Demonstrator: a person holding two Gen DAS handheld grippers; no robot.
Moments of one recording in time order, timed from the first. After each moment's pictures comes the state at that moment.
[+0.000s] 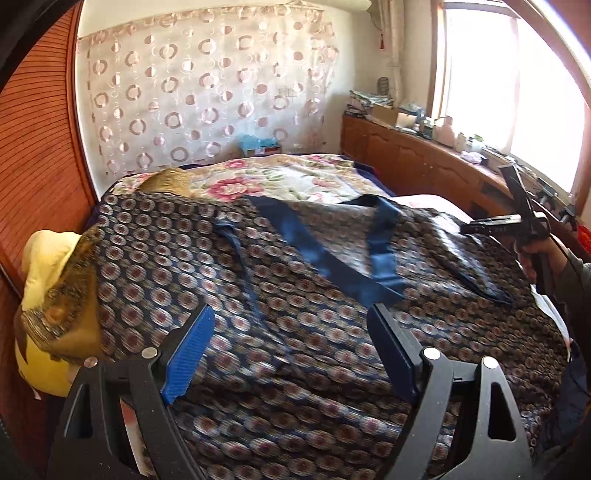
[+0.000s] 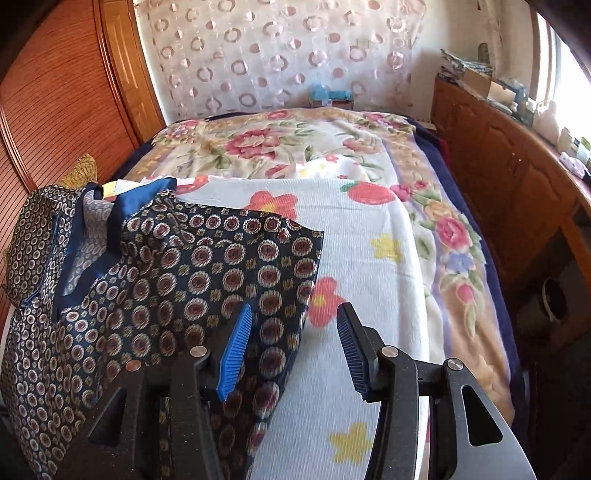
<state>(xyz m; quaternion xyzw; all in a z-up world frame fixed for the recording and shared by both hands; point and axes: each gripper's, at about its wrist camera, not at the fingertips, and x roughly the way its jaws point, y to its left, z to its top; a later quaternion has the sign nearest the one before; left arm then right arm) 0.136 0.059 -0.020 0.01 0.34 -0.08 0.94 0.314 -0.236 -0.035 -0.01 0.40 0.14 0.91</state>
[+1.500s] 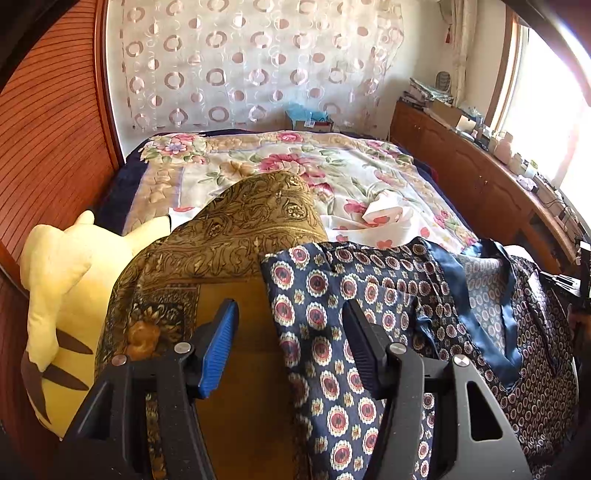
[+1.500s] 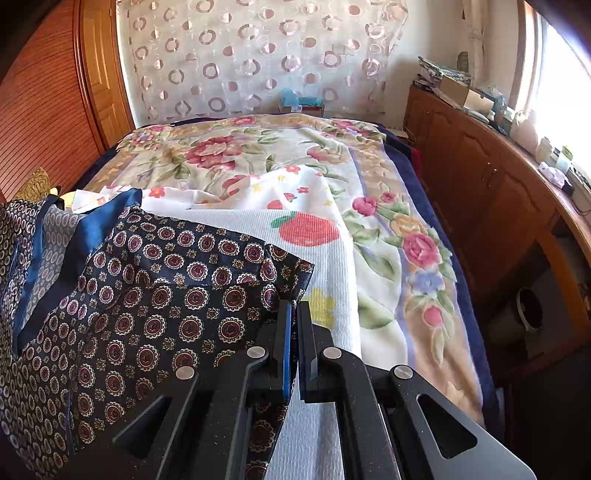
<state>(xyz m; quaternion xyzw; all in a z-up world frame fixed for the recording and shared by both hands) 0.301 0.191 -0.025 -0.04 0.41 -0.03 0.91 0.375 -0.263 -0.048 -0.04 0.38 0.07 0.92</state>
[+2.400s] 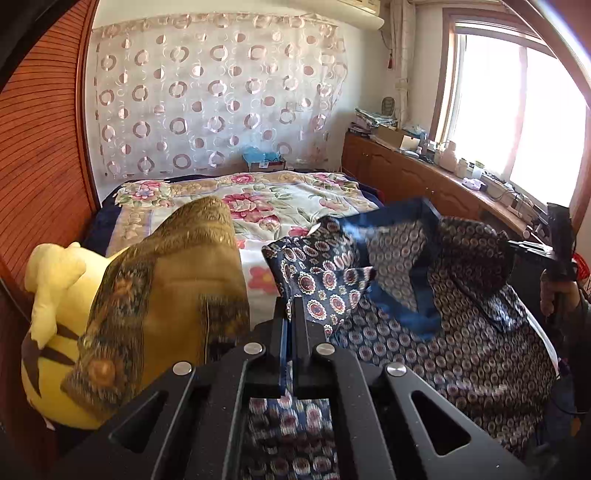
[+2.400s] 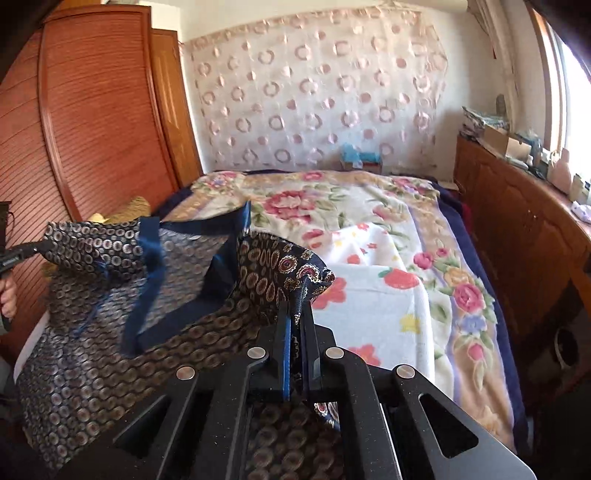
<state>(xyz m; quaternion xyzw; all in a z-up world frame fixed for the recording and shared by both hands) 0.166 0.138 0.015 -0.02 0.32 -0.10 0.94 0.263 -0.242 0.009 -0.01 0.27 0.19 0.94</state>
